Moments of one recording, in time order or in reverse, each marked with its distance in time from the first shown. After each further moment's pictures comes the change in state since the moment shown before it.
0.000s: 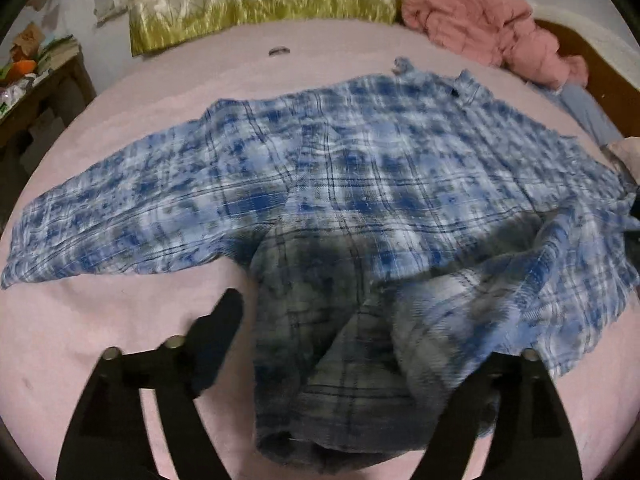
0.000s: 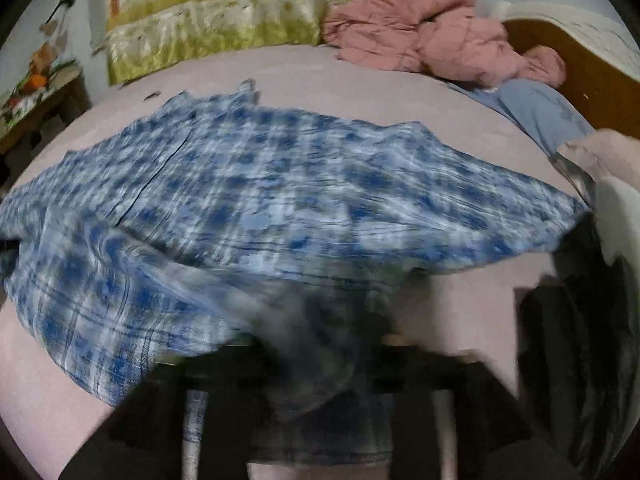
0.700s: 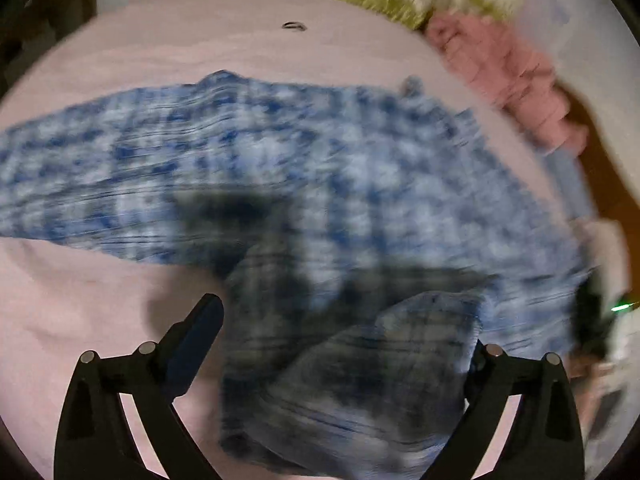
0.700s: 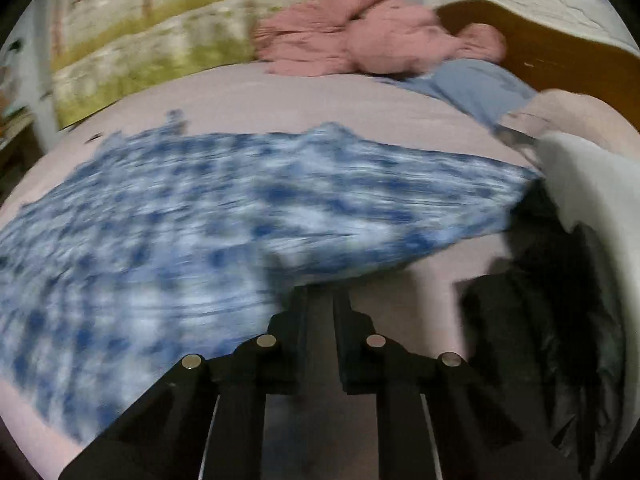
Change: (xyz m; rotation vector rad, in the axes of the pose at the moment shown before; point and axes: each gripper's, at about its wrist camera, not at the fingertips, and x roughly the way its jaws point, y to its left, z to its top) left arm 0.000 0.033 0.048 -0.283 0.142 -0.266; right arm 0.026 -0.051 0.011 0.162 -0.046 -0.128
